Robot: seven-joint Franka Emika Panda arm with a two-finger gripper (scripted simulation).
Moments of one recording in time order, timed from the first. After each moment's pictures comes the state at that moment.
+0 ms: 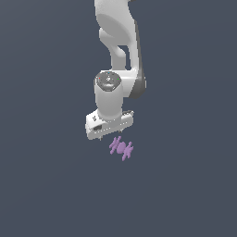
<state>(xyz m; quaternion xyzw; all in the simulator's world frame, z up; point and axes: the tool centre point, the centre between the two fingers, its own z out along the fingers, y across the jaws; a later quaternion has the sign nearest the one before) 0.015 -0.036 0.128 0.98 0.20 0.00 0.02</state>
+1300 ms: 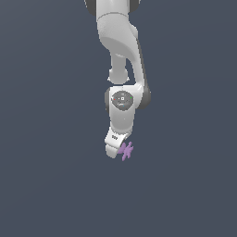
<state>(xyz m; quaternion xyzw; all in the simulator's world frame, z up) 0.027 0.012 0.068 0.85 0.52 0.00 0.00</state>
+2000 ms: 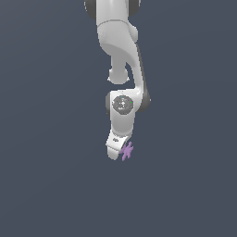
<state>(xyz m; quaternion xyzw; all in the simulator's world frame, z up) 0.027 0.014 0.049 0.84 0.54 0.00 0.00</state>
